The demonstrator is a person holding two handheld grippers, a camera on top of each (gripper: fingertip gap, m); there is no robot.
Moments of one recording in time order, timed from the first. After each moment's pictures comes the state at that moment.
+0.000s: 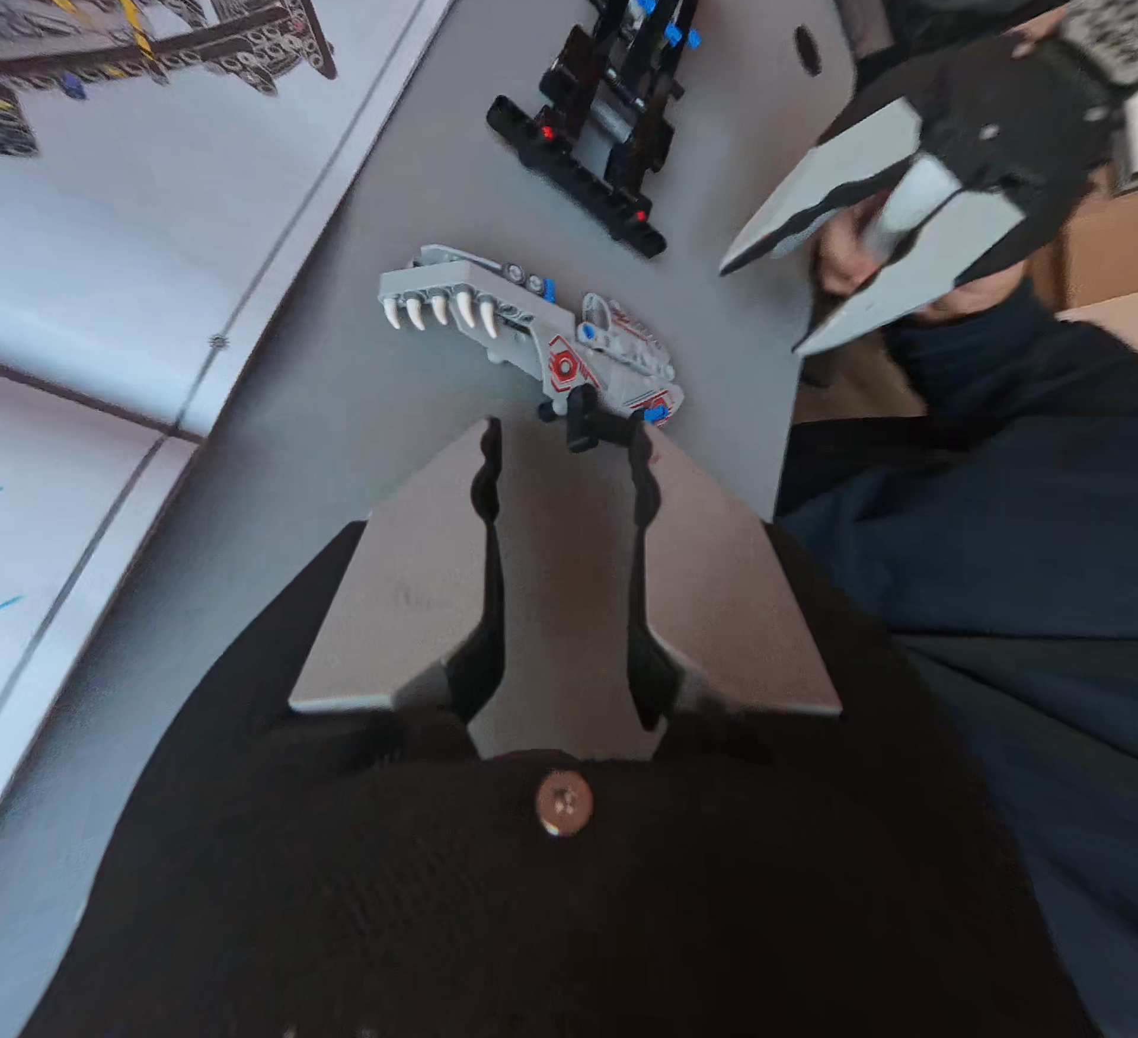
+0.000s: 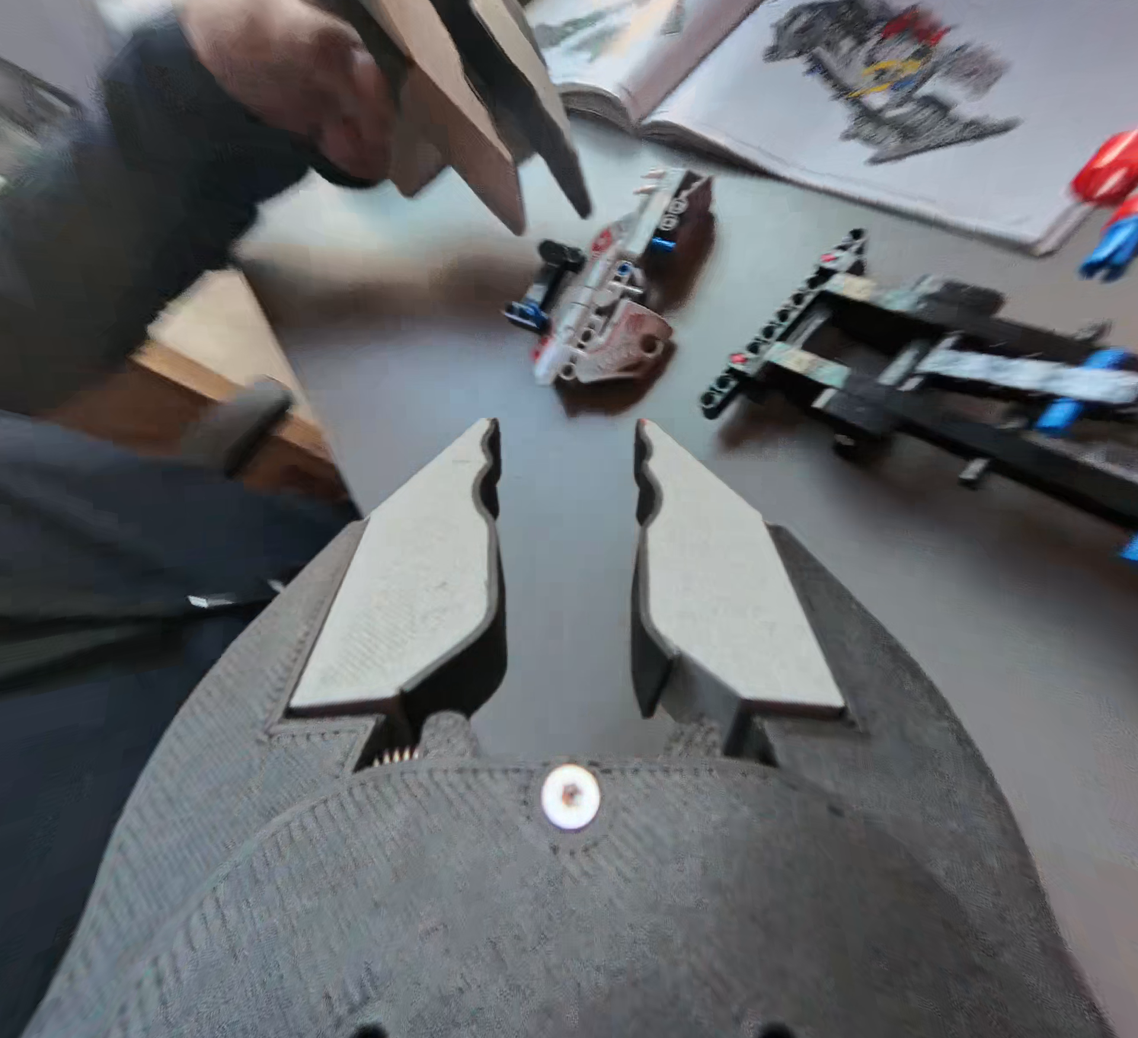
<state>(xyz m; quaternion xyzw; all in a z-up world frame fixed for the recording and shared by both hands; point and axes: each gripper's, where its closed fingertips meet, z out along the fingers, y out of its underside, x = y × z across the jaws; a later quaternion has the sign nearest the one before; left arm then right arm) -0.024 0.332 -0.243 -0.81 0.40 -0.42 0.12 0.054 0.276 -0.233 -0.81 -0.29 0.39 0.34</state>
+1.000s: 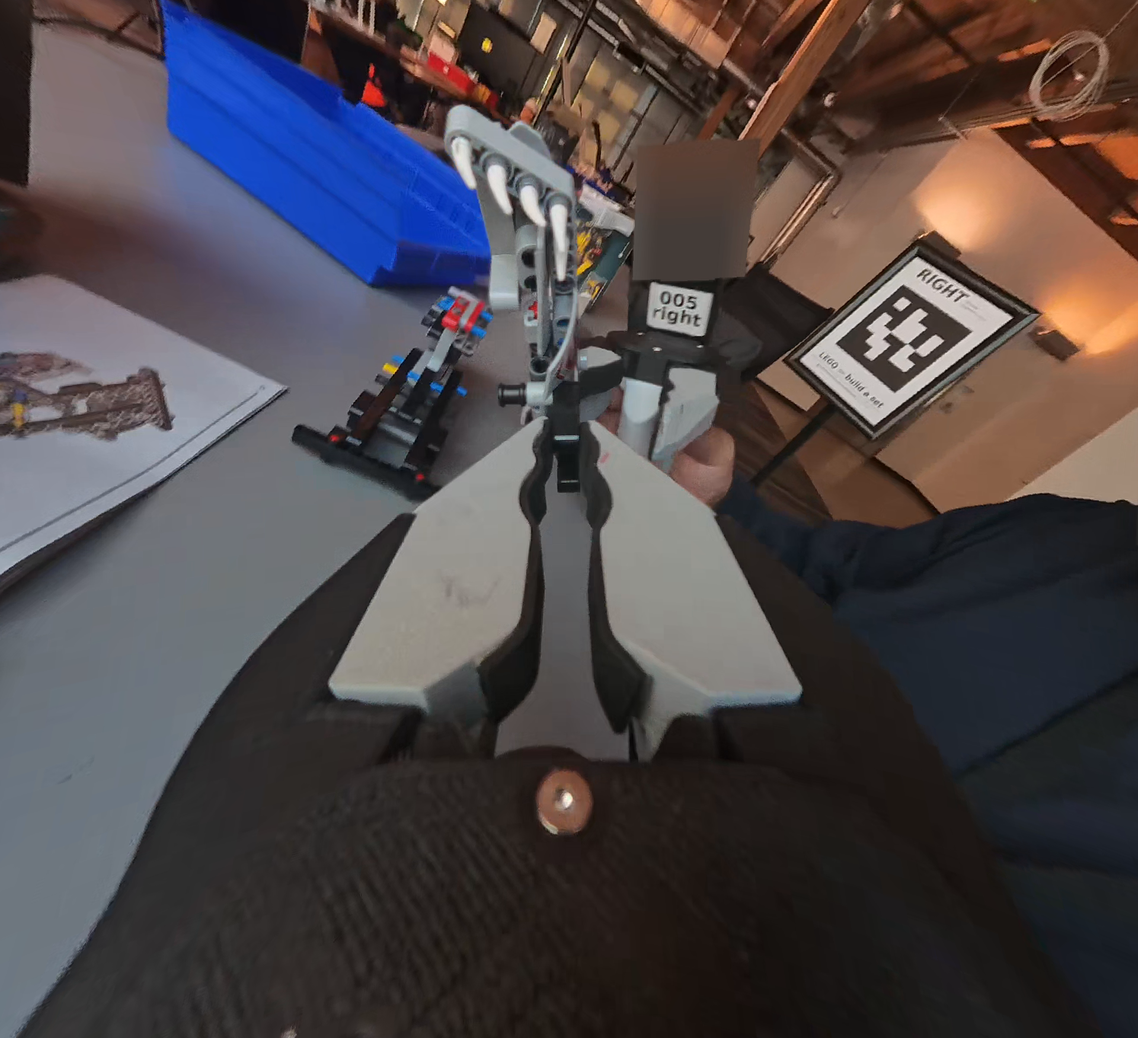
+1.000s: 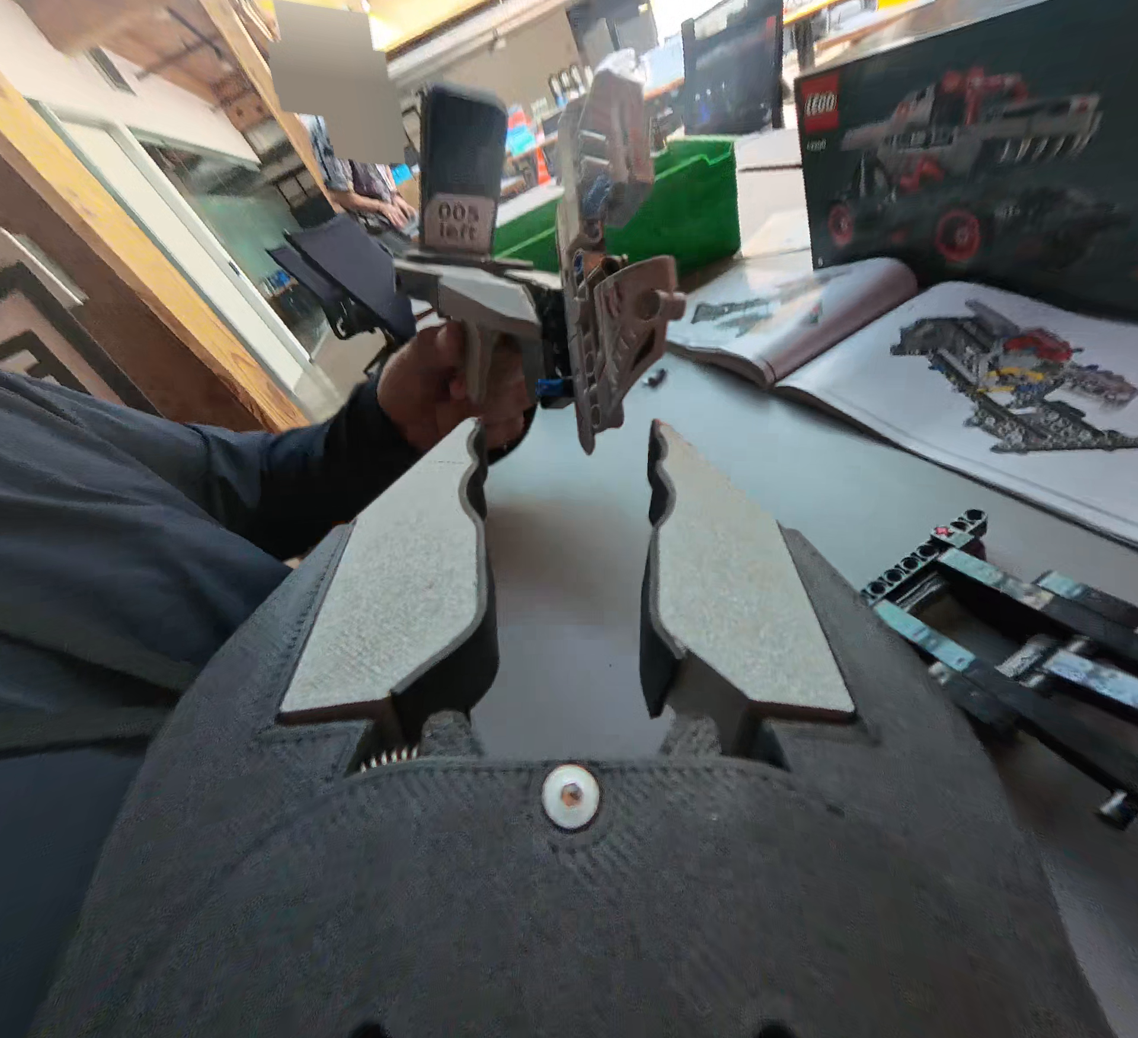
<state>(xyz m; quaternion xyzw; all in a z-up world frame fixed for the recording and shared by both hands) 0.003 0.292 -0.139 -0.64 0.31 -0.59 0.38 0.028 0.280 -0.154 -0.65 -0.30 0.52 0.46</state>
